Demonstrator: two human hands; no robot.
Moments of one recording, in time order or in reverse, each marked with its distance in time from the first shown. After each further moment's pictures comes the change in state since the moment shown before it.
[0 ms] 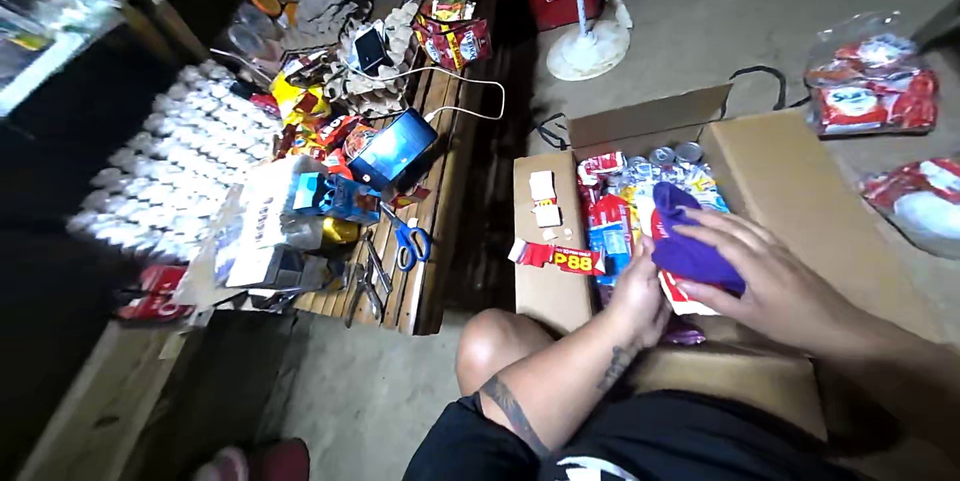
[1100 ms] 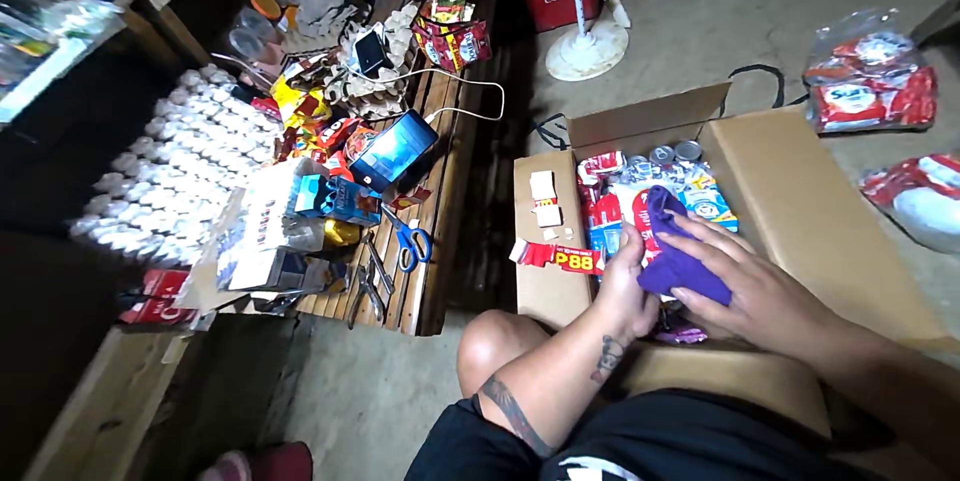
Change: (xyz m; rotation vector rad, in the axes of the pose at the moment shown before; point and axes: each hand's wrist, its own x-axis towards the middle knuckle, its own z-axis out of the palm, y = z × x) left_hand 0.005 0.007 -0.010 -0.166 -0.028 0.018; right_hand -0.006 -0.008 0.018 0.014 0.082 -0.020
